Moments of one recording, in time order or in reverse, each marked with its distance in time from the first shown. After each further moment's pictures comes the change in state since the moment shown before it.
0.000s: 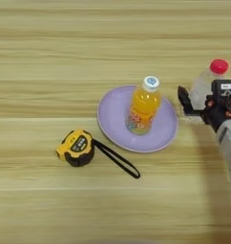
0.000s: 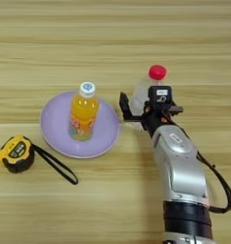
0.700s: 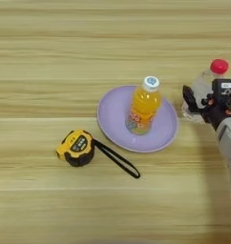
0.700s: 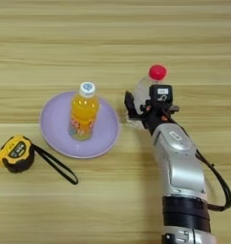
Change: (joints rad) arm -0.022 -0.001 -0.011 0.043 -0.002 -0.024 -0.004
